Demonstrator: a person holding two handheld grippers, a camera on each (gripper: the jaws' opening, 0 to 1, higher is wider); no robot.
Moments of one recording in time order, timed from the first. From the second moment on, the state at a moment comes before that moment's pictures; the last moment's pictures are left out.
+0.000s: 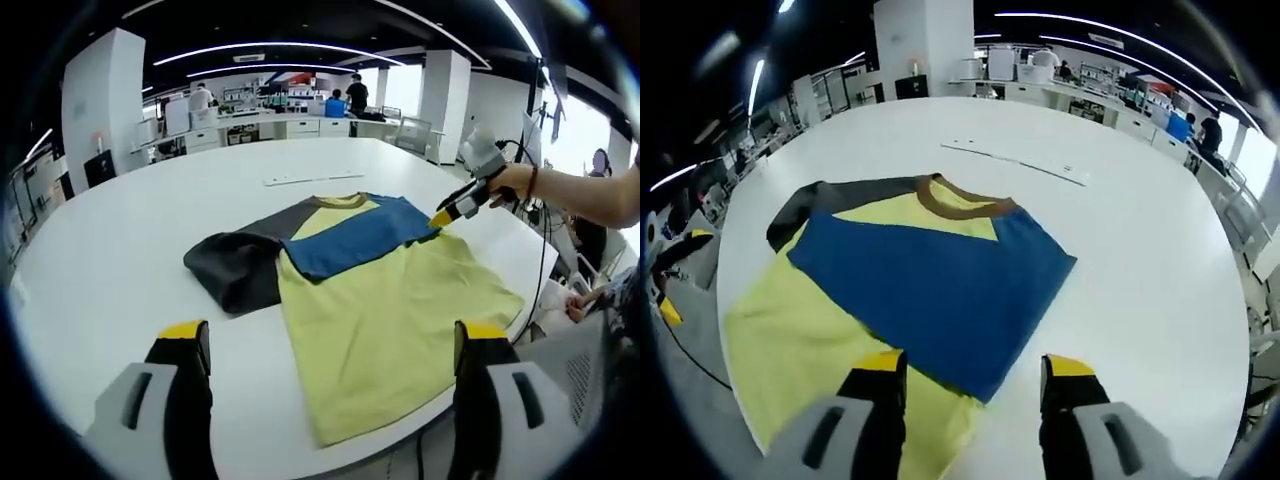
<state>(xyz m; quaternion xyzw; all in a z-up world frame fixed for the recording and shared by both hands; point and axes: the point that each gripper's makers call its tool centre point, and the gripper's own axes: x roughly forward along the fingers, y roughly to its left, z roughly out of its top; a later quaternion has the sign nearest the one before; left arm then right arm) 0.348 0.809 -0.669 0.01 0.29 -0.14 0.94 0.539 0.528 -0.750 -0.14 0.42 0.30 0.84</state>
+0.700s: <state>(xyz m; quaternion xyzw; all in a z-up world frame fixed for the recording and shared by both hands) 0.352 0.821 -0.671 0.02 0.30 -0.12 0.95 0.529 0.515 -0.775 -0.09 0.40 0.23 0.88</state>
